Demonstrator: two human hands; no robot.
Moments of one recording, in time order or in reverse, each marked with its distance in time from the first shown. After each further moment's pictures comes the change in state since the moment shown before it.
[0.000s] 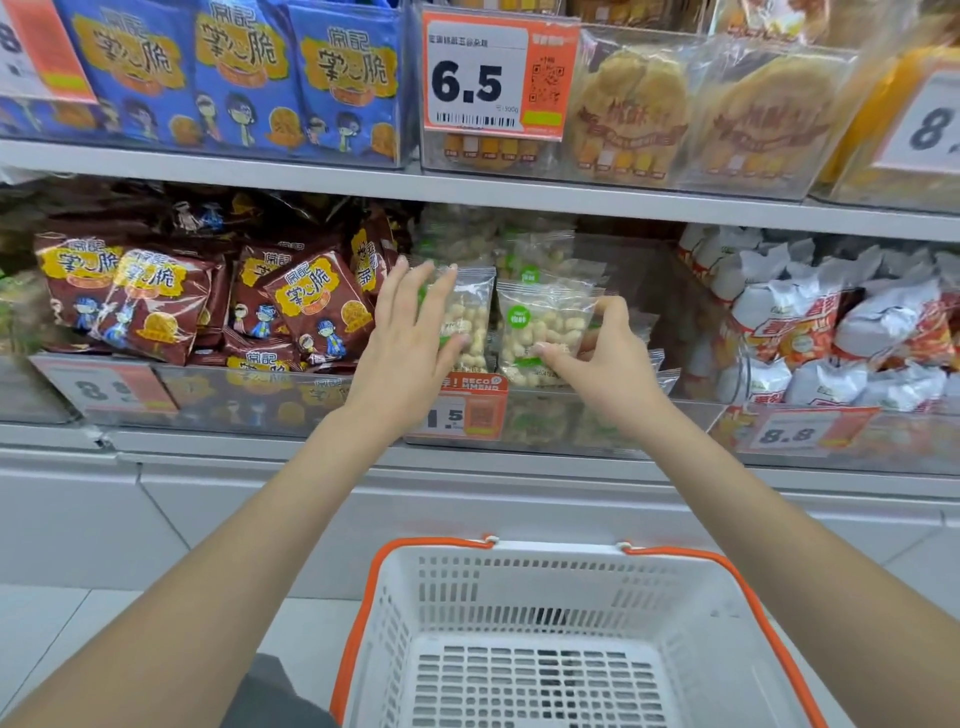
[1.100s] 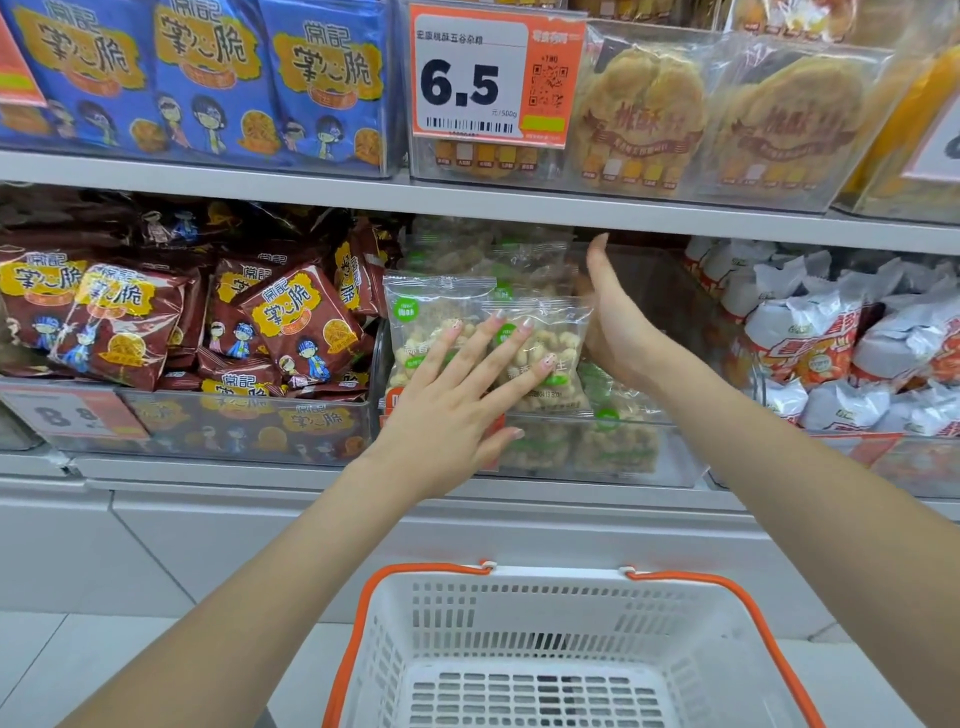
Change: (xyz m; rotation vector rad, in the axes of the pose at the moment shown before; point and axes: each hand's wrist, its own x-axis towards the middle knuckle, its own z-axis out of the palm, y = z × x) left_hand -0.006 0.016 0.029 0.359 -0.071 0.437; right_hand 0.095 0.014 0.003 0.710 -0.358 0.249
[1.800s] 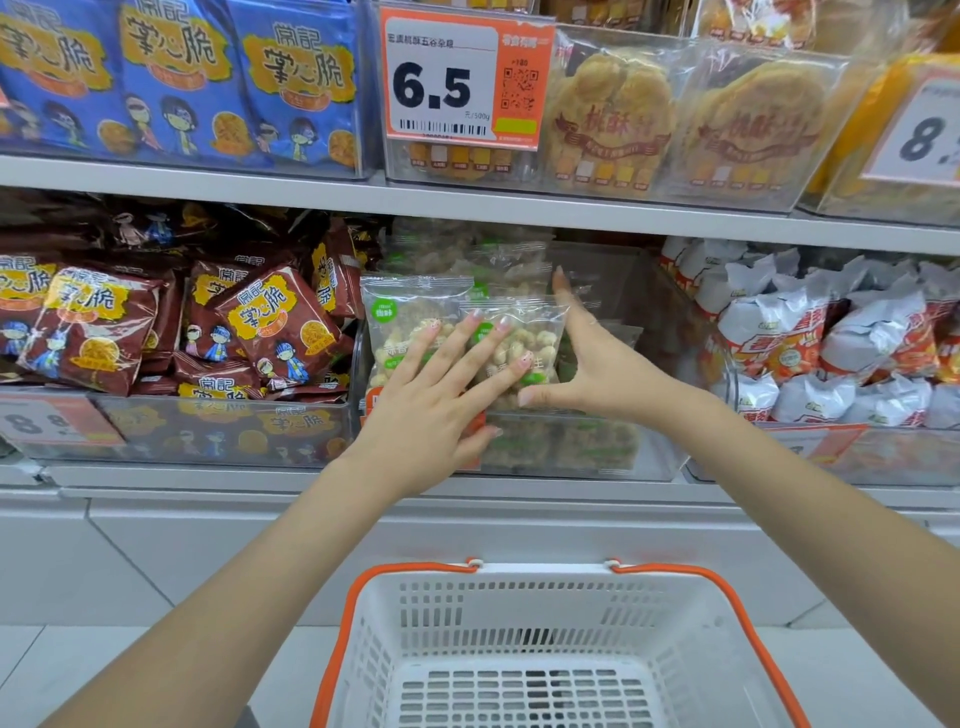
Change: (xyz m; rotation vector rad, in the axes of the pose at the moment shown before) left_hand 0.001 0.000 0.000 -0.006 0.012 -0.013; right_hand -0.055 0.007 -0.009 -1.058 -0.107 -0.264
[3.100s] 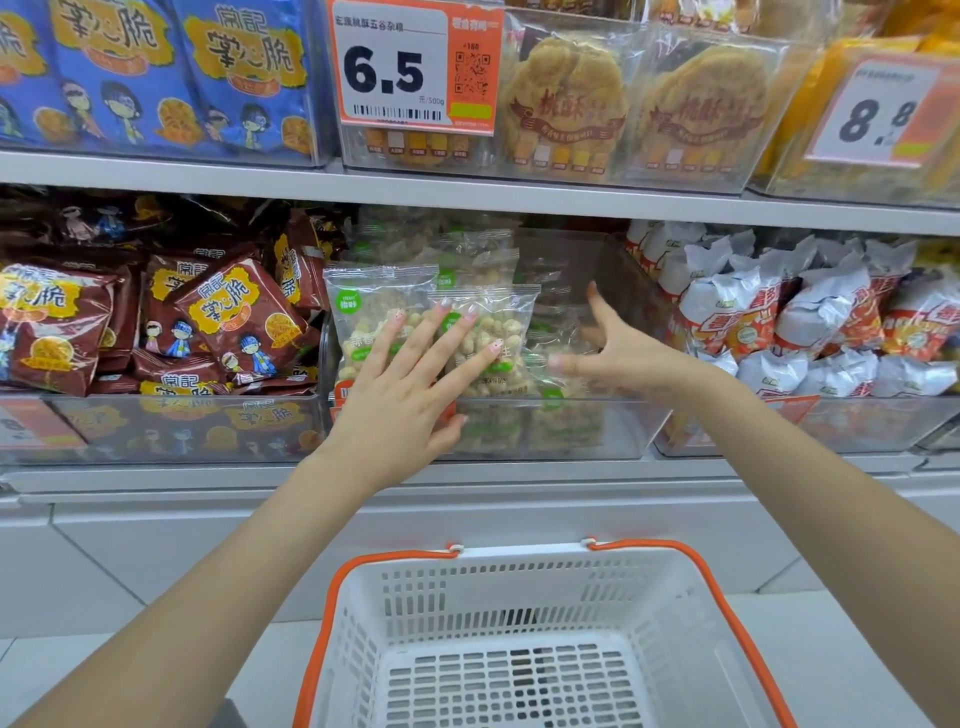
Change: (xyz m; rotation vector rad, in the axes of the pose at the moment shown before) left_hand -0.001 0.005 -0.003 0.034 -0.028 -0.016; right_hand -0.023 0.043 -0.020 0.421 -0.041 0.343
